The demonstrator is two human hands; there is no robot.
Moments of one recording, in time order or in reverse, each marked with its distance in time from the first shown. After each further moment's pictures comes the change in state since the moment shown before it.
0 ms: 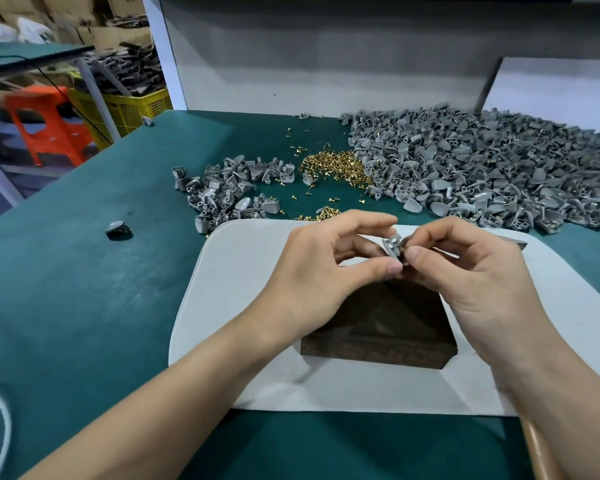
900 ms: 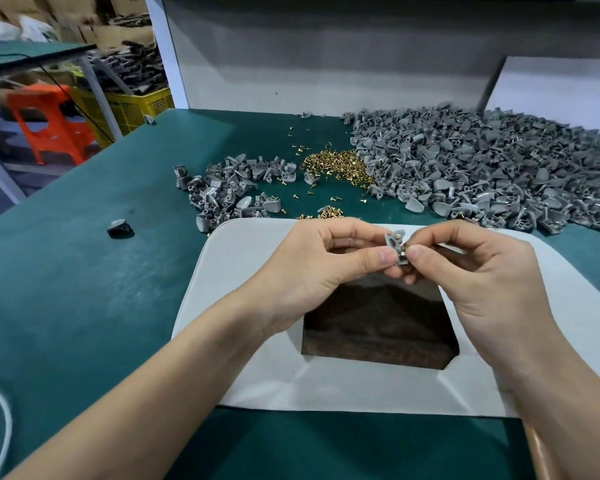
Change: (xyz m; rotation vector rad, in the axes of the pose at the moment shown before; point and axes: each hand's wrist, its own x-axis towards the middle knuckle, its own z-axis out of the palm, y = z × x) left_hand 0.002 0.002 -0.007 -0.372 -0.096 -0.238; right_hand -0.004 -0.009 0.006 0.133 0.019 -0.004
